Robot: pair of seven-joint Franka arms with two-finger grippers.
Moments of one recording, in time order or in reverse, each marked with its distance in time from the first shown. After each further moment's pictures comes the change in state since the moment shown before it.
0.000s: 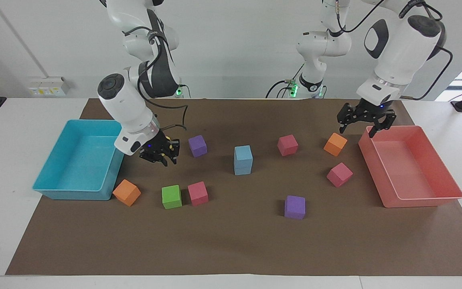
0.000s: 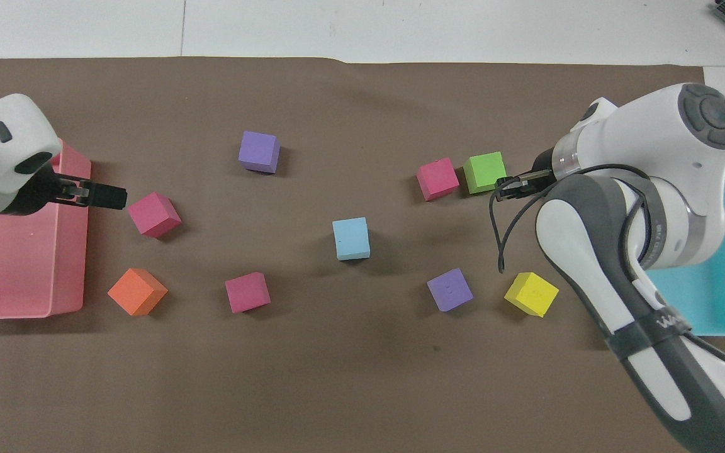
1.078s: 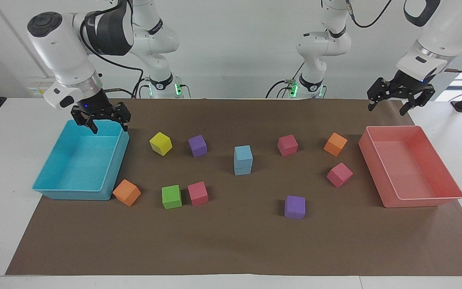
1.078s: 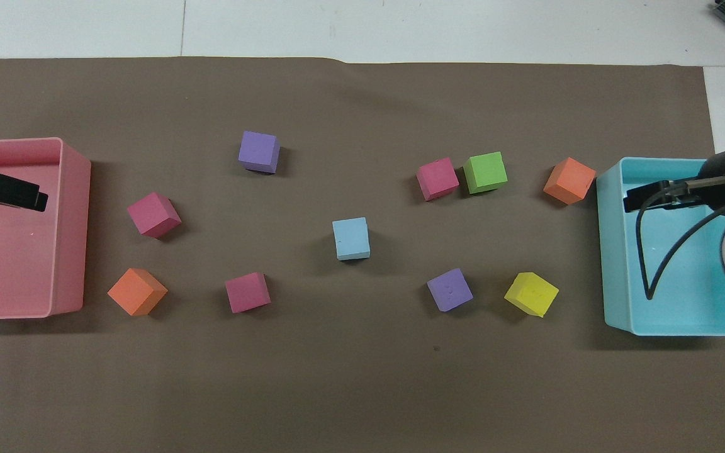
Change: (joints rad) left arm 0.077 0.047 -0.005 0.251 0.012 -0.324 0.041; right arm -0.184 -0.197 -0.018 0.050 -0.170 -0.269 0.000
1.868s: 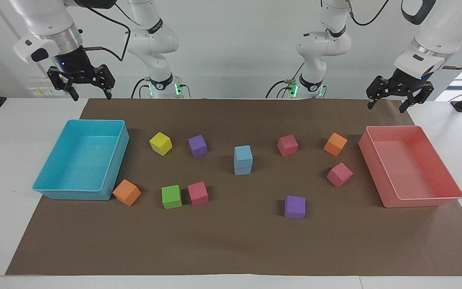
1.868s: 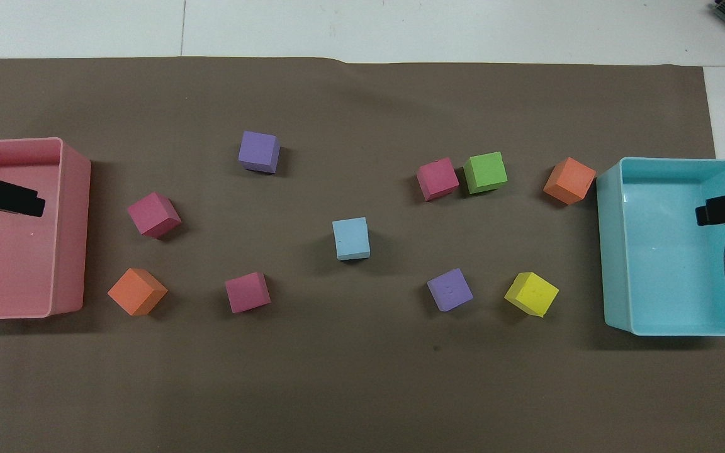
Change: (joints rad) left arm 0.000 -0.014 -0.002 -0.016 0.019 0.007 -0.009; right arm -0.007 -0.063 0.003 0.193 -0.024 -0.236 0.000
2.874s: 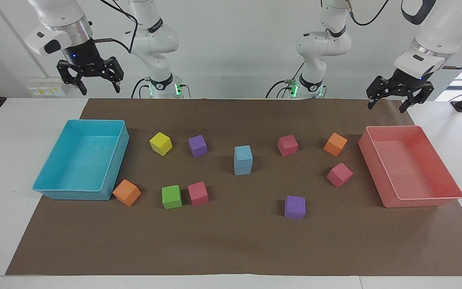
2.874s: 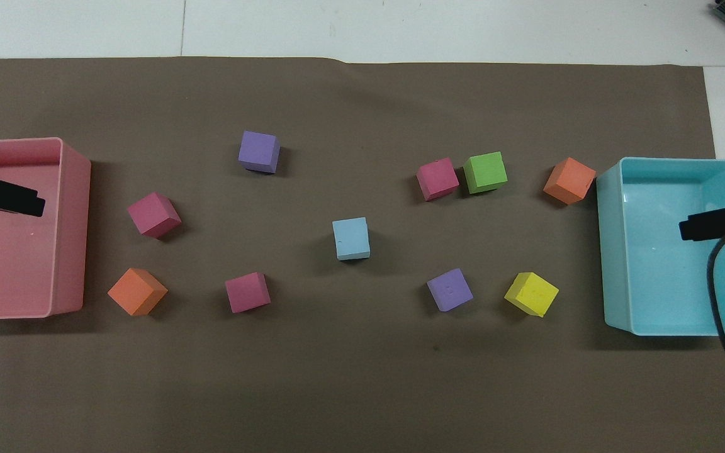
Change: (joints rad) left arm 0.000 0.000 0.000 0.000 0.000 0.000 -0.003; right arm 0.025 -0.024 0.012 -0.034 0.000 -0.034 0.000
